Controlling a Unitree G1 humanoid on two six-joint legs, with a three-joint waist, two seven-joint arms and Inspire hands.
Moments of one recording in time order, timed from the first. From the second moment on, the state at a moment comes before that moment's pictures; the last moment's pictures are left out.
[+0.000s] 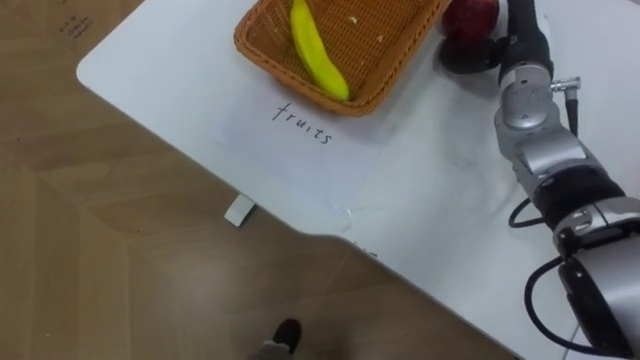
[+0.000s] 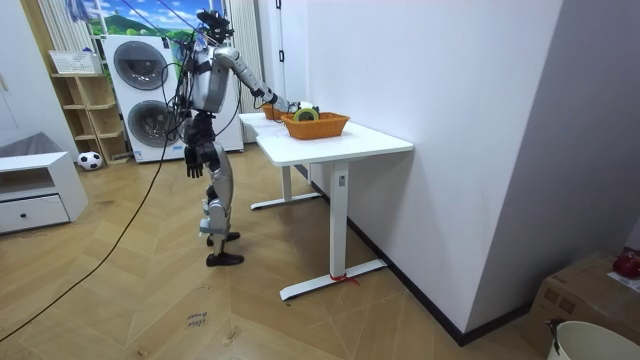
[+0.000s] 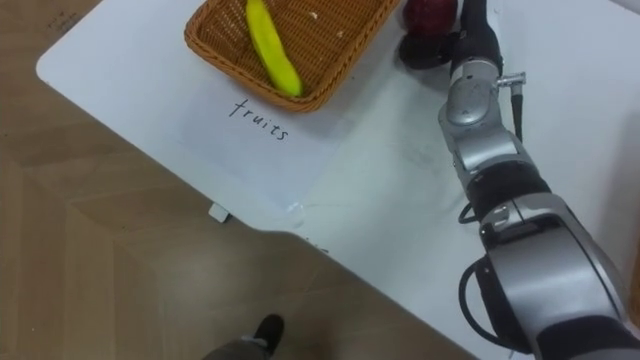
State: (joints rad) left arm 0.03 0.25 -0.25 1.16 -0.14 0.02 0.01; right arm -0.91 -0.37 0.29 1.06 0.10 -0.11 -0.37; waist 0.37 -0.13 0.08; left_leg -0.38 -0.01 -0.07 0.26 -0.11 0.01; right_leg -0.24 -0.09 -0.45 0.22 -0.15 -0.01
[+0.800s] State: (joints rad) left arm 0.04 0.24 -0.25 1.16 -0.14 0.02 0.01; right arm -0.91 -0.41 0.25 1.06 0.15 -0.13 -0.39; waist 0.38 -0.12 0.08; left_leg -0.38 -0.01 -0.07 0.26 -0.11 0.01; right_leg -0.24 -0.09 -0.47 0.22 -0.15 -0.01
